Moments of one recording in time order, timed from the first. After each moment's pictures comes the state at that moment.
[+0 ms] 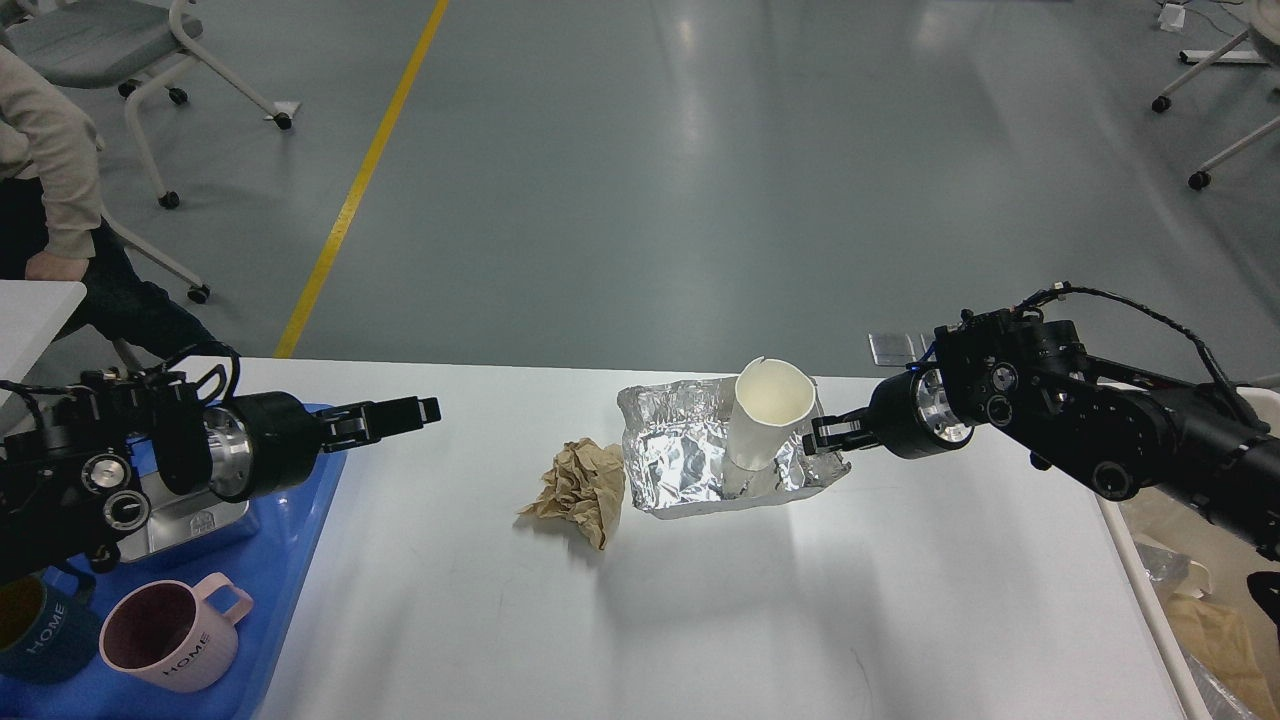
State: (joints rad) left arm -0.93 0.83 -0.07 -1.49 1.01 -0.12 0.05; right arm 0.97 -0.41 0.31 0.96 -1.41 0.69 0.12
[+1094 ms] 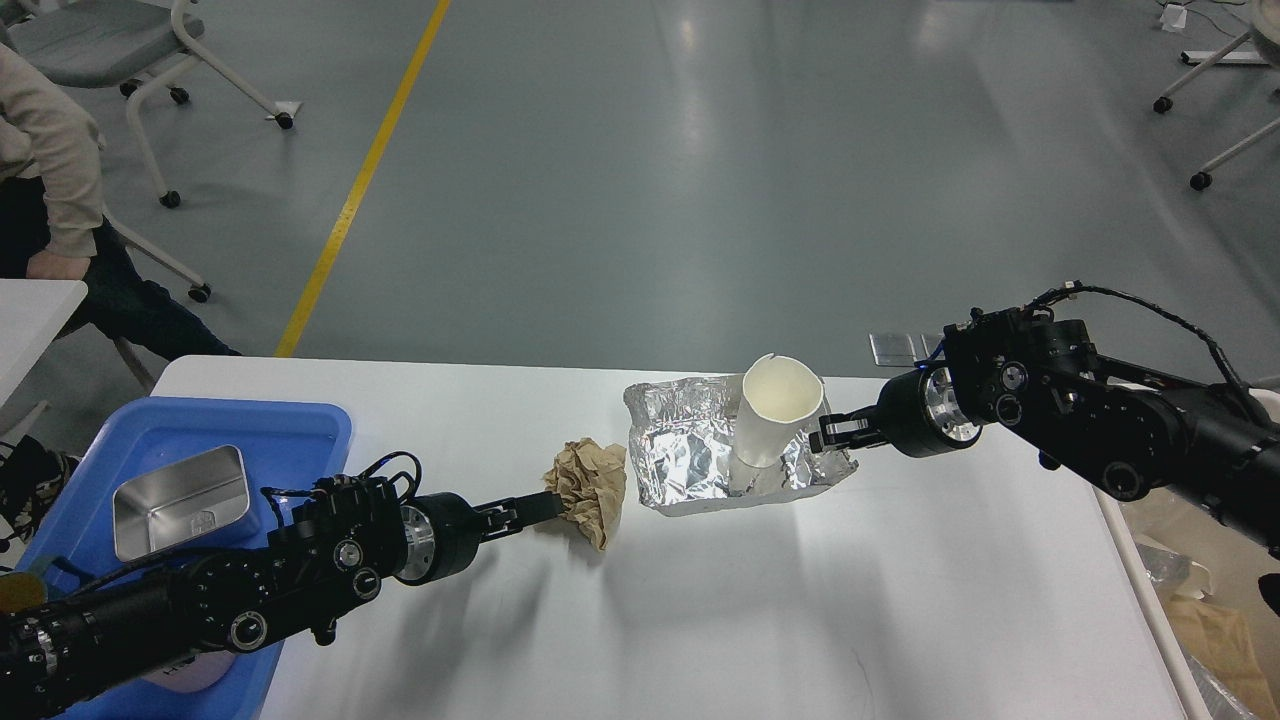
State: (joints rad) left arm -0.74 0.31 -0.09 -1.03 1.05 -0.08 0.05; right arm 0.96 -0.42 0.32 0.97 -1.41 0.68 0.12
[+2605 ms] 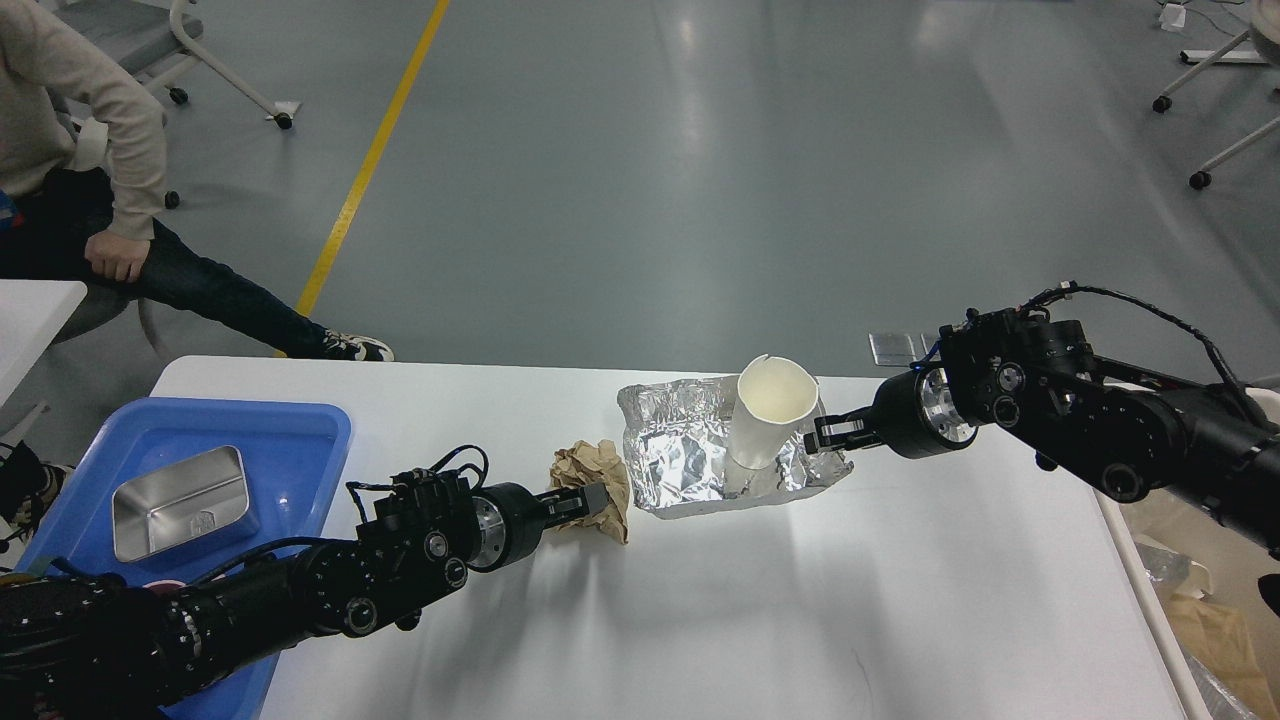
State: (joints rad) left arm -0.78 0.06 -0.07 -0.76 1.06 -0.05 0.04; right arm 0.96 -0.43 0.31 0.99 -1.41 0.68 0.12
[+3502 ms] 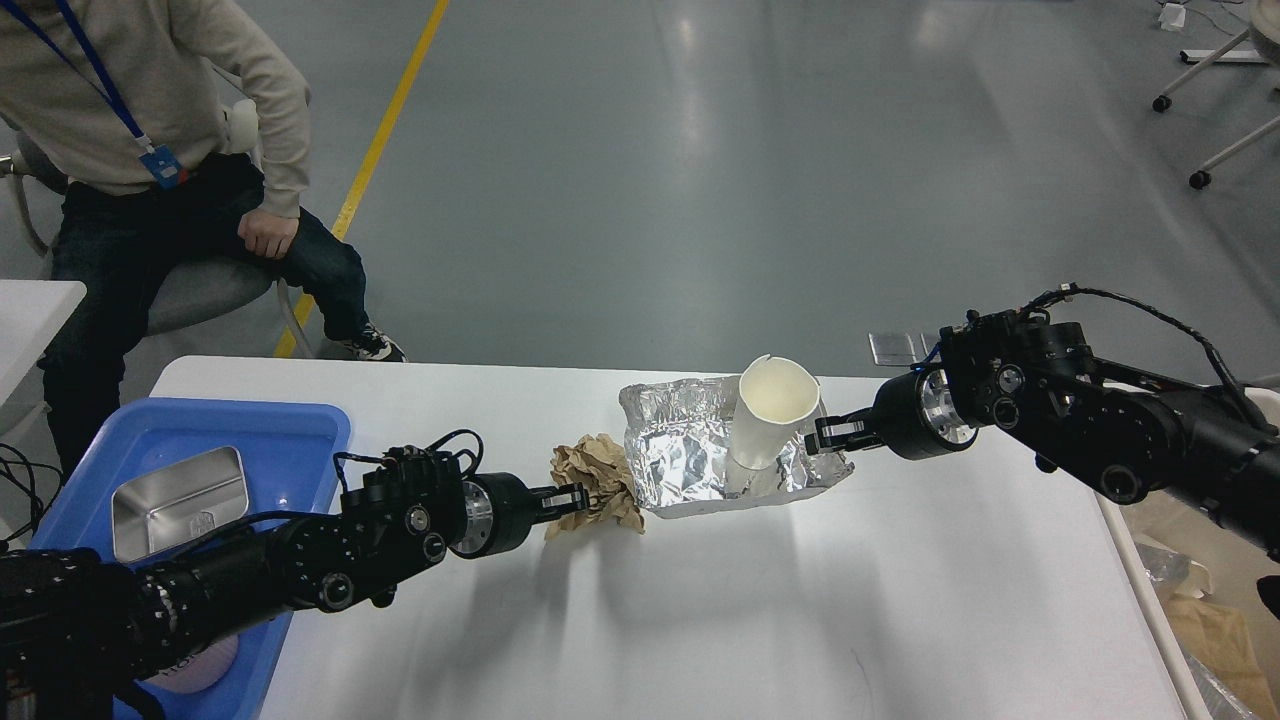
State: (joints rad) left arm -0.84 0.14 -0.05 -0.81 1.04 -0.19 -0.03; right arm 0.96 -0.42 0.31 0.98 -1.41 0.67 0.12
